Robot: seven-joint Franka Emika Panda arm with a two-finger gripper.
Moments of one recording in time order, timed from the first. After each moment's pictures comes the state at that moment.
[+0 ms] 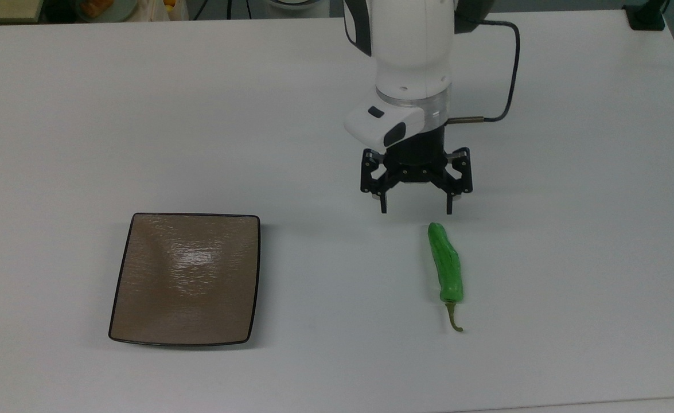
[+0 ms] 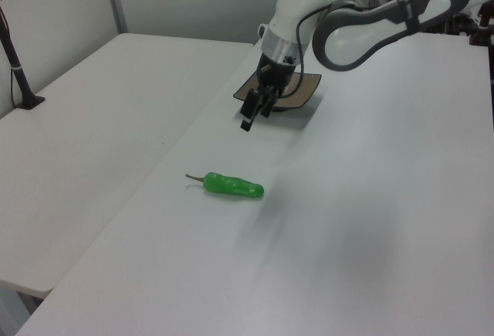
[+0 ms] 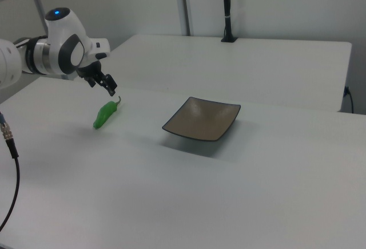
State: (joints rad) arm 0.34 0.51 0.02 -1.45 0.03 2.36 0.38
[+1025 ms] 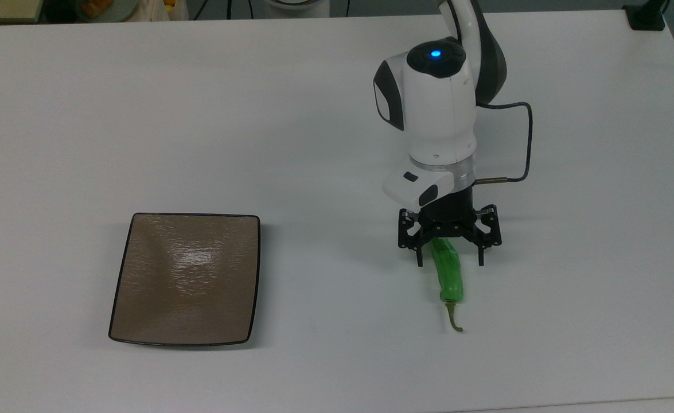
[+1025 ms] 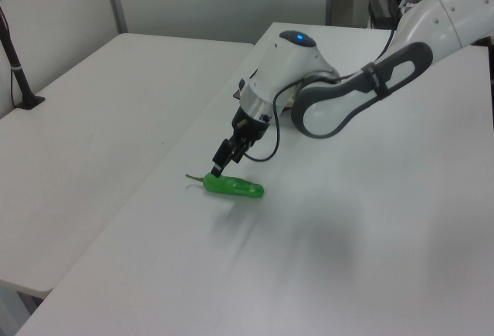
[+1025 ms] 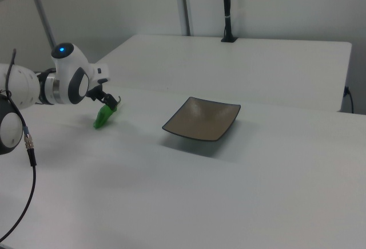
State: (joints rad) arm 0.40 0.77 0.02 -1.34 0.03 2.63 0.42
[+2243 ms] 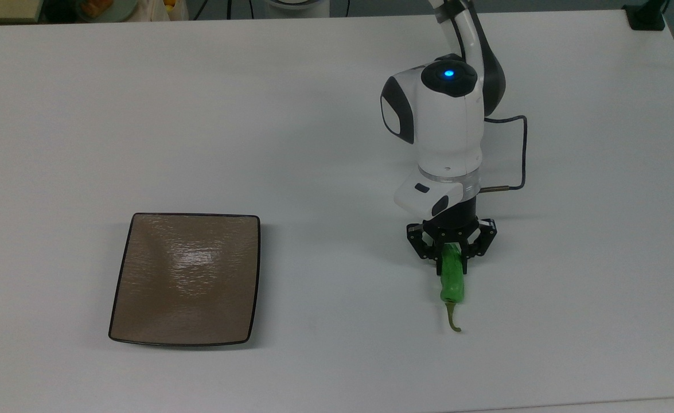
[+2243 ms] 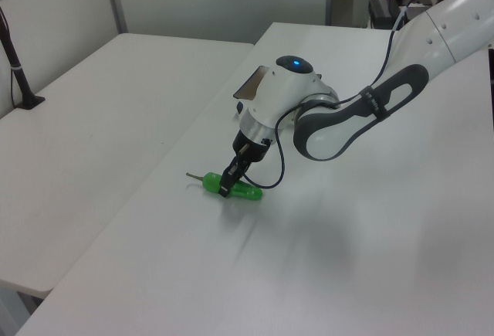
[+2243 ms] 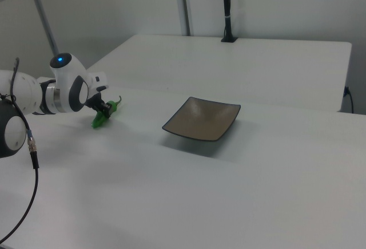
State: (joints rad) arm 0.41 0.82 0.03 -1.34 -0.05 2.65 0.42
